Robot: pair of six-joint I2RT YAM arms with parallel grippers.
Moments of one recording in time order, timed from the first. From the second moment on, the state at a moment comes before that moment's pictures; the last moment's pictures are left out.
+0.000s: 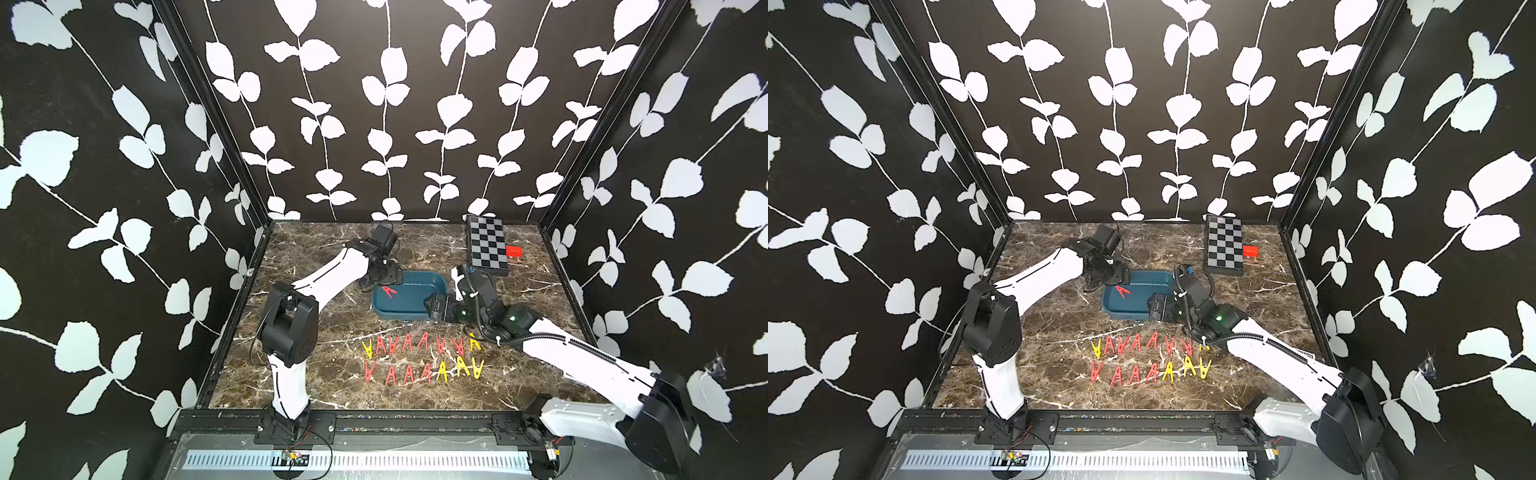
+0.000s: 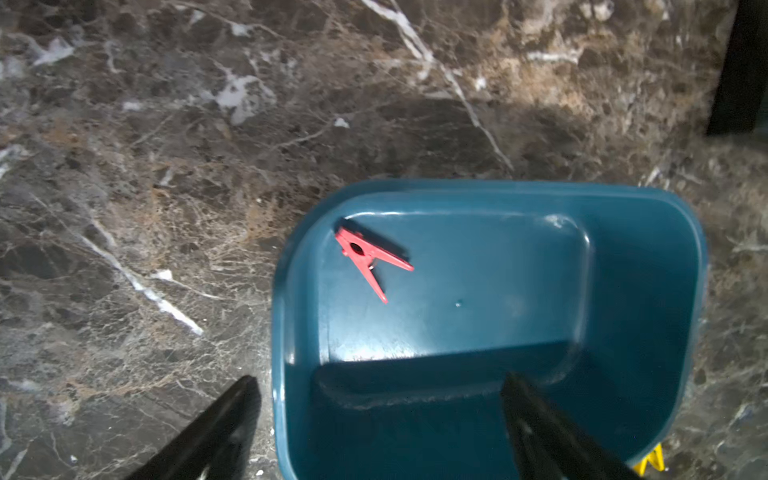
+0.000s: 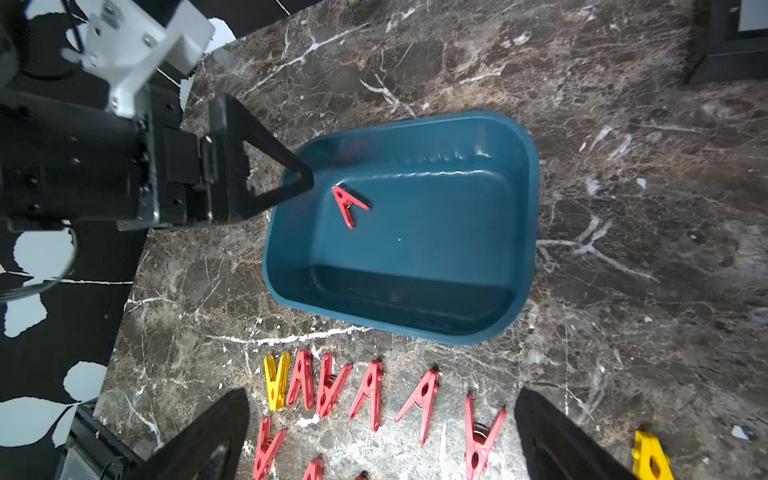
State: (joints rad) left arm -0.59 1.89 1.58 -0.87 -0.01 -0.57; right arm 0.75 1.18 0.87 -0.40 0.07 0.70
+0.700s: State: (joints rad) left arm -0.61 2.12 1.69 -0.92 -0.05 -0.63; right arm 0.75 1.14 0.84 -0.40 0.08 0.70
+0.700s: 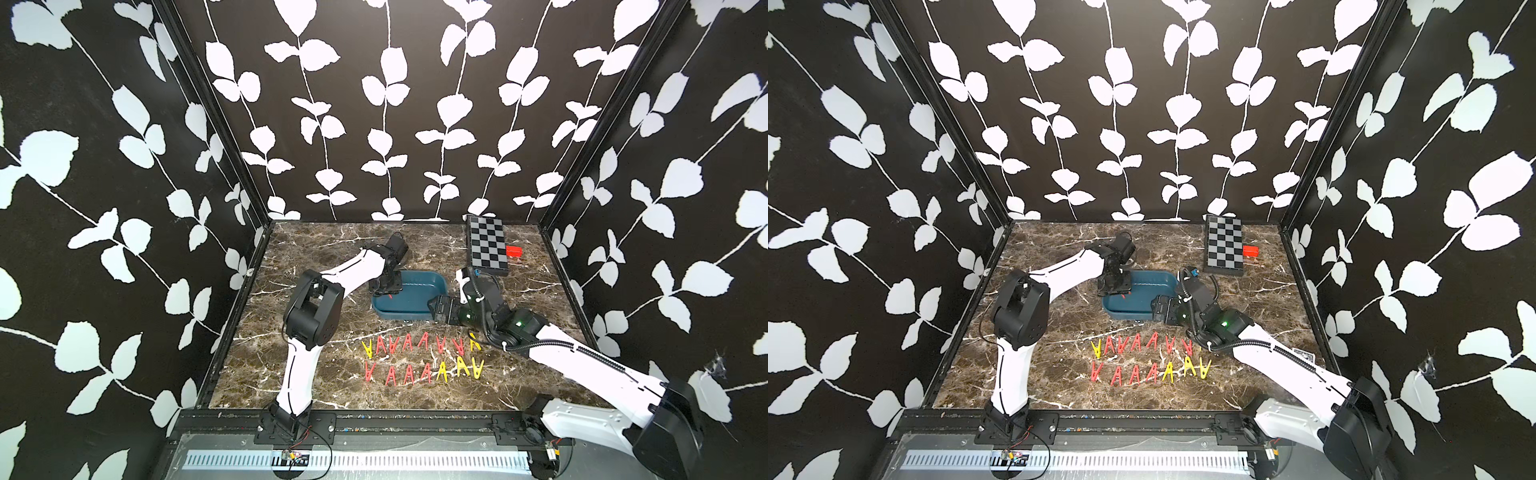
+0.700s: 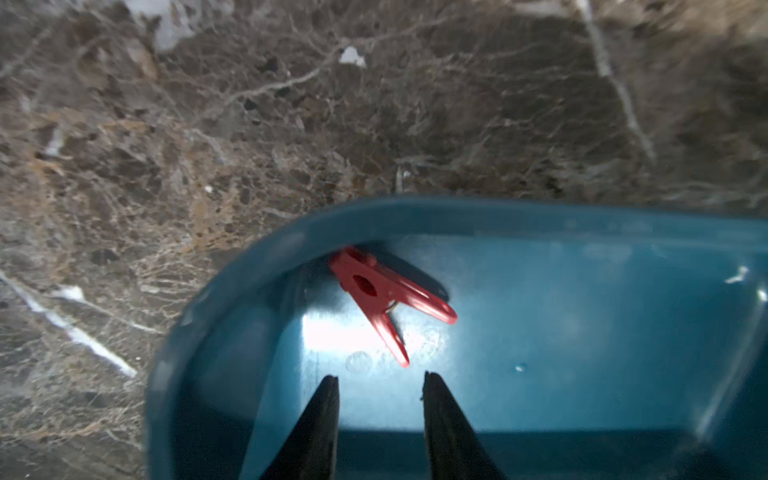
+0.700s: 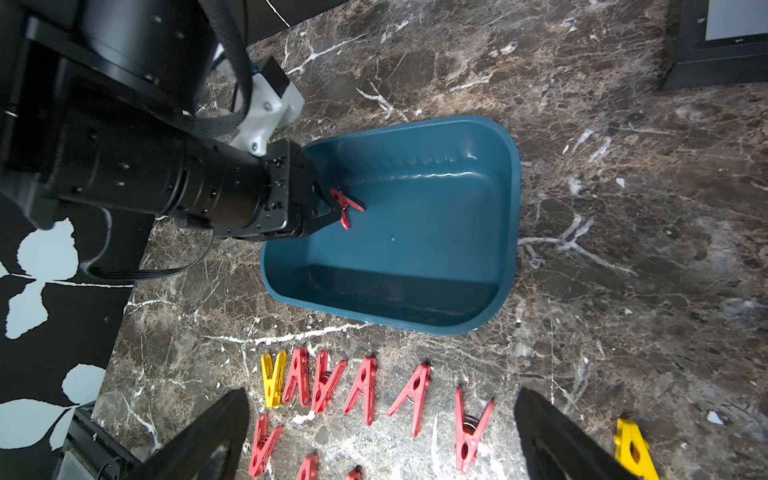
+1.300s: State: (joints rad) left arm -0.61 2.22 1.77 -0.96 -0.07 -0.63; right arm 0.75 1.14 0.84 -0.40 0.08 0.70
